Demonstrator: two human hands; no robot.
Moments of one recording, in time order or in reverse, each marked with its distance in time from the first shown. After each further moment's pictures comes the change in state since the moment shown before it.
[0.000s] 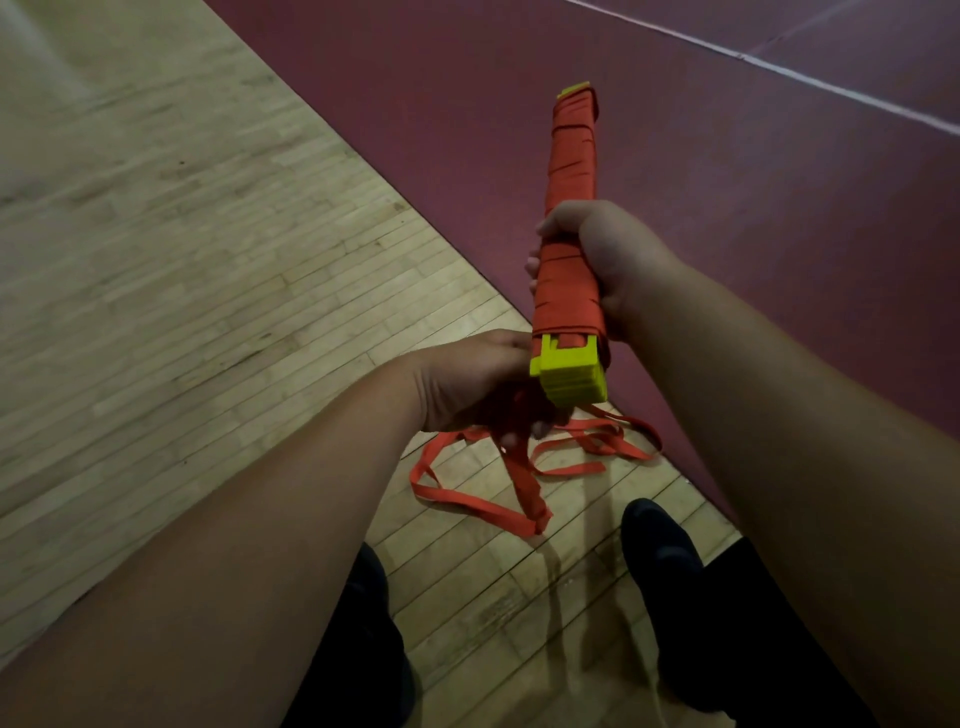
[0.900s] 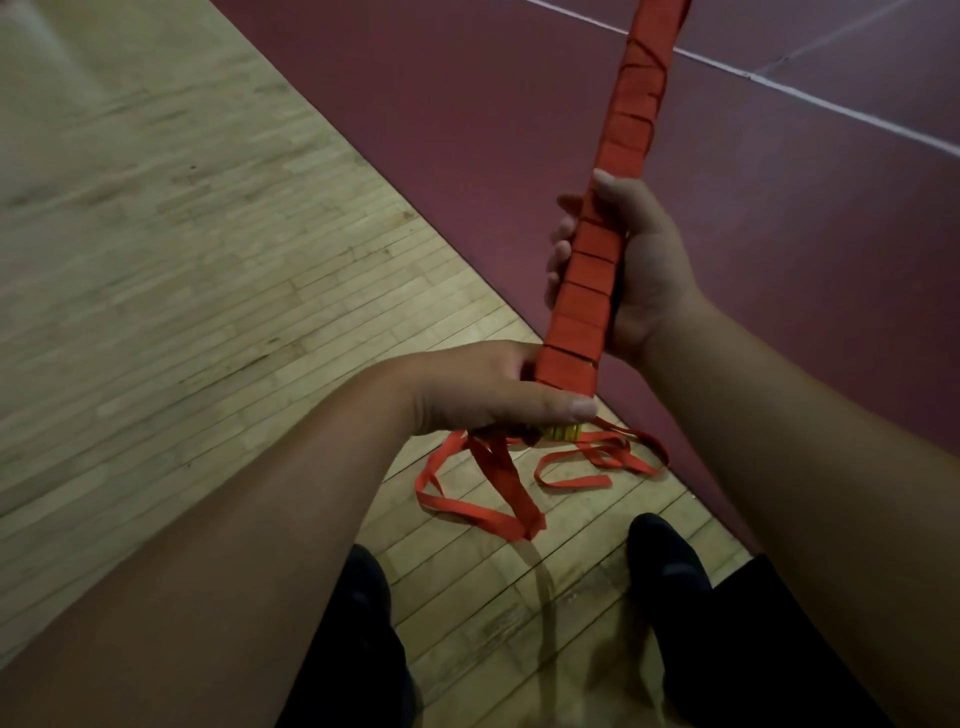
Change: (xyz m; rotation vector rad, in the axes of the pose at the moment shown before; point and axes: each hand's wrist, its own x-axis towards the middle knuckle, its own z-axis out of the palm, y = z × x) left_hand -0.027 0.022 0.001 0.429 0.133 -0.017; right_hand -0.012 0.005 -0.002 0.321 -0.235 -0.125
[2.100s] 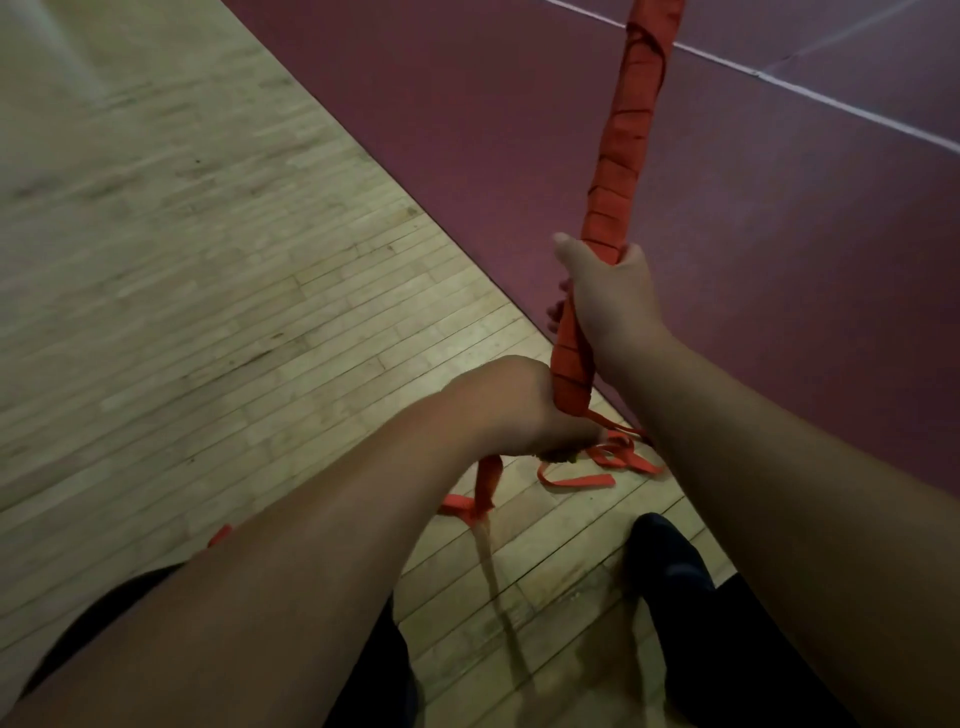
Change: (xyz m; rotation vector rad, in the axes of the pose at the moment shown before) left_hand 0.033 -0.017 0.028 0.477 0.207 -0.168; right_hand 0.014 0.037 -0.007 -0.577 0.459 -0.195
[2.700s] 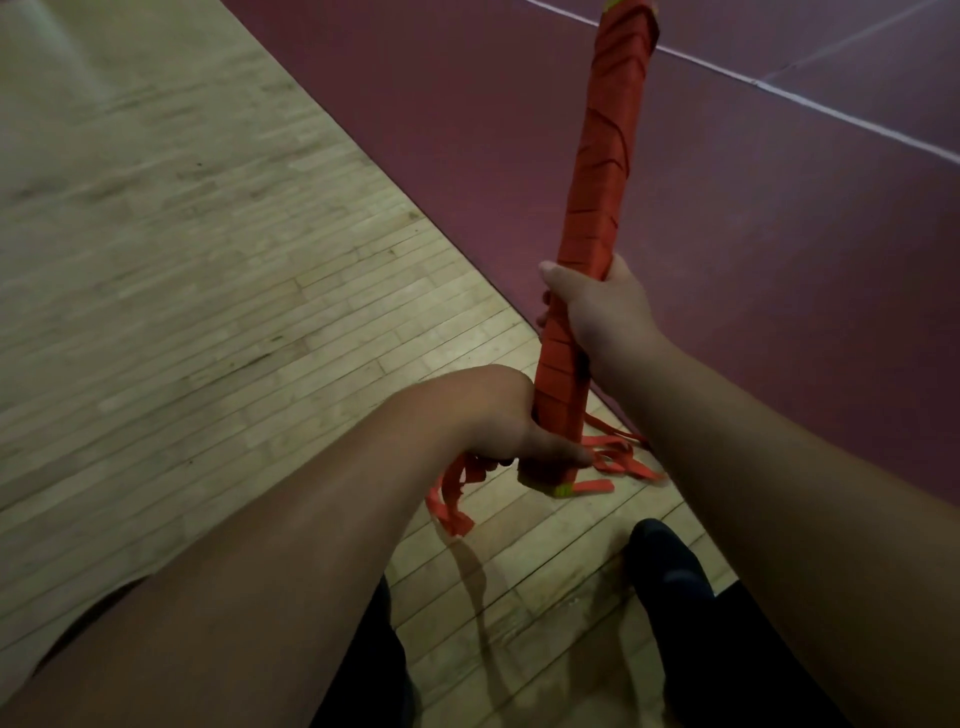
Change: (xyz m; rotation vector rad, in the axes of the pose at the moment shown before) left_hand -0.001 -0.015 -0.013 0.130 -0.137 -0.100; right_hand -0.008 0.002 0.001 0.007 -0.095 0.014
